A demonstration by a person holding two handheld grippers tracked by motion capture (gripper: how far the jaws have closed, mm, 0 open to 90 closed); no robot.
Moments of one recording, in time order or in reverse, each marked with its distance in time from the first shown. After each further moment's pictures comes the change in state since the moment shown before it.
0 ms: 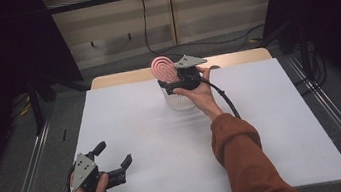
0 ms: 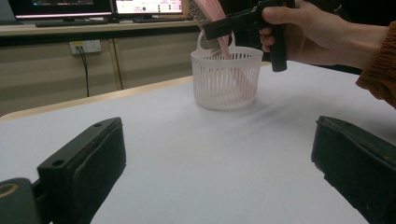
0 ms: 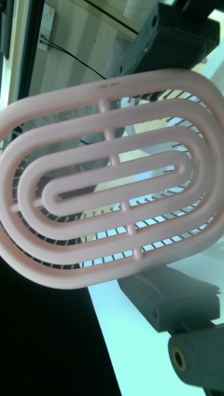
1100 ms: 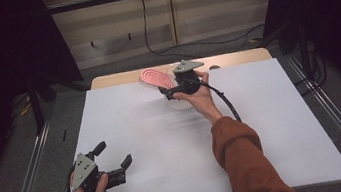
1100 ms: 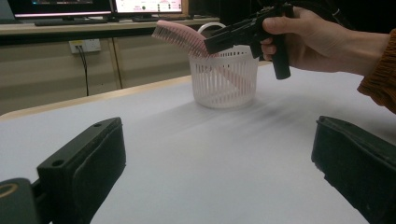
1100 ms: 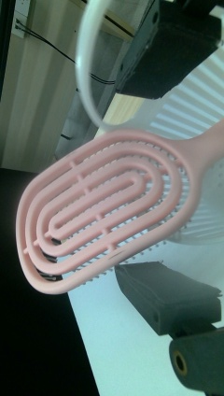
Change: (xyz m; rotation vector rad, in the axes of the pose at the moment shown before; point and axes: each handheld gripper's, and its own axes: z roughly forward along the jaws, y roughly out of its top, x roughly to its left) left arm 0.000 0.000 0.000 0.002 -0.002 -0.001; right arm 0.004 -0.010 0.003 0.076 0.013 0.011
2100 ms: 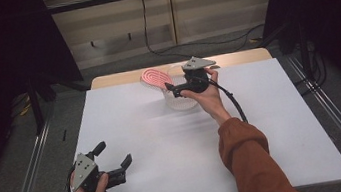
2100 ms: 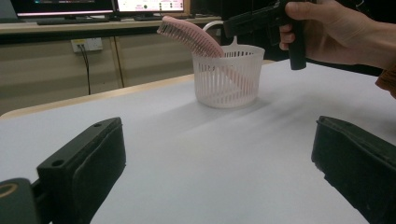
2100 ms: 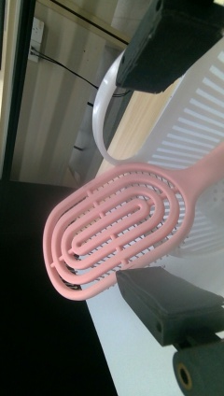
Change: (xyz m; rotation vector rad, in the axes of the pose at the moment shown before) left arm 0.001 0.000 0.000 0.005 0.008 0.002; right arm -0.007 0.003 -0.029 -0.068 -0.050 0.021
